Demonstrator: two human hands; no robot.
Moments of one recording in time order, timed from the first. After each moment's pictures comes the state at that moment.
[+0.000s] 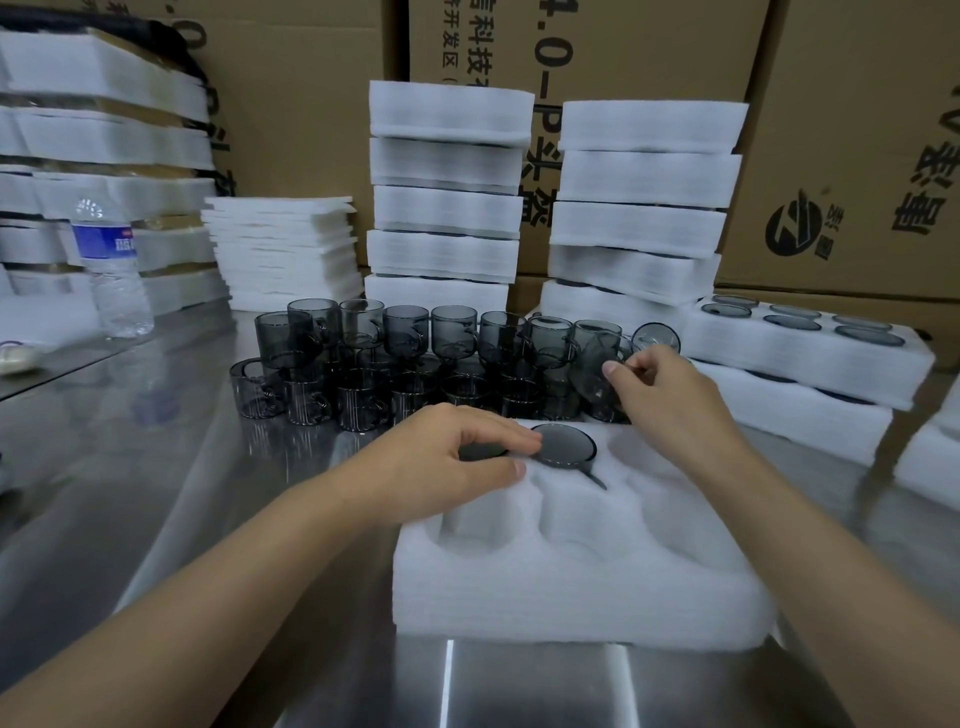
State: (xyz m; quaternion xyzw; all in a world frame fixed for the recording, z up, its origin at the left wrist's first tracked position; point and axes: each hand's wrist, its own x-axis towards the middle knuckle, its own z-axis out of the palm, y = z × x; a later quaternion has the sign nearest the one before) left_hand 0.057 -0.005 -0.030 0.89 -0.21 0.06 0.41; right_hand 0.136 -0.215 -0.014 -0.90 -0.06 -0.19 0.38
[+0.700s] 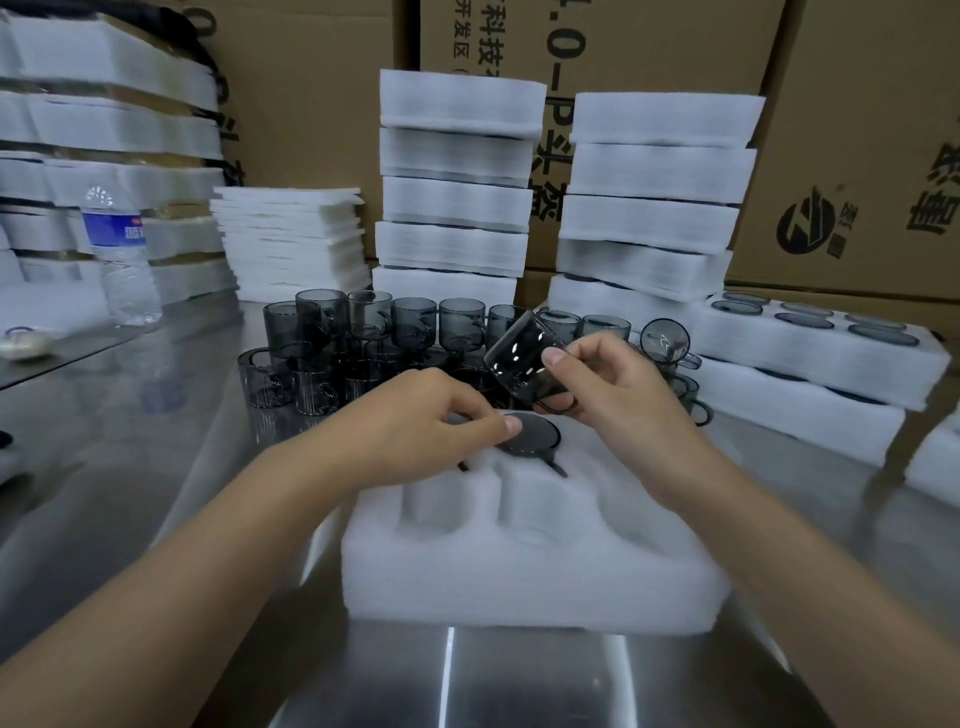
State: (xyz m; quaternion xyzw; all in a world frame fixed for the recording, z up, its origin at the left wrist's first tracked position) left_hand 0.055 0.008 -0.009 0.94 -0.13 0.07 0.30; right_hand 0.104 -0.175 -0.016 -0.76 -0.21 -0.09 0.61
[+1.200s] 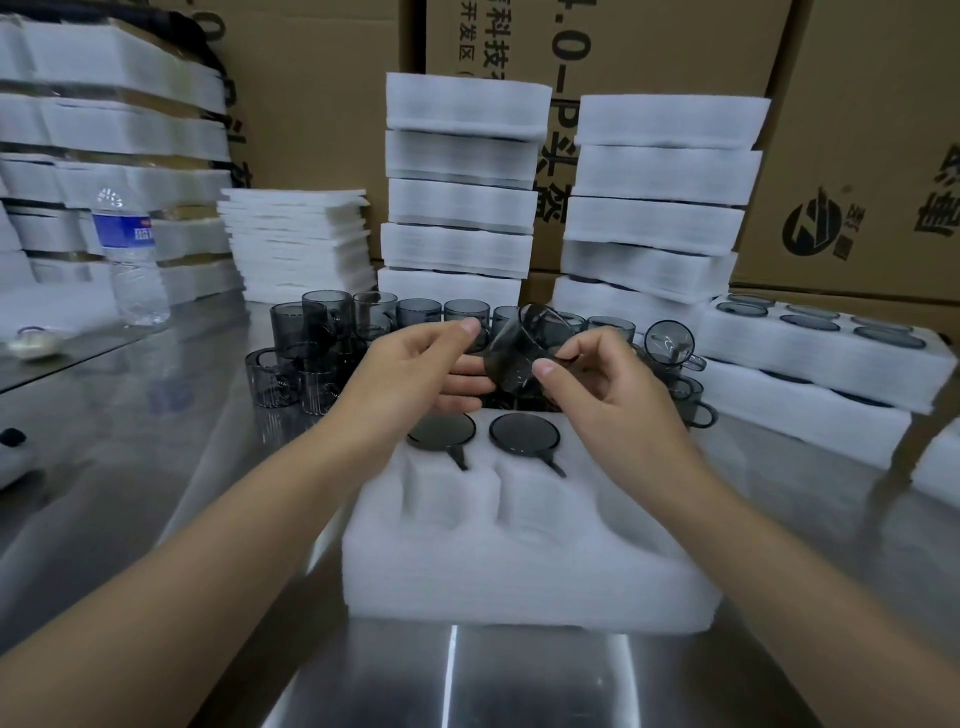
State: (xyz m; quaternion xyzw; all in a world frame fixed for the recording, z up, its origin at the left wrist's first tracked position) left_hand 0.064 0.003 -0.009 0.70 -0.03 0.16 0.69; right_hand 0.098 -0.172 -0.022 -0.77 -0.26 -0.19 0.55
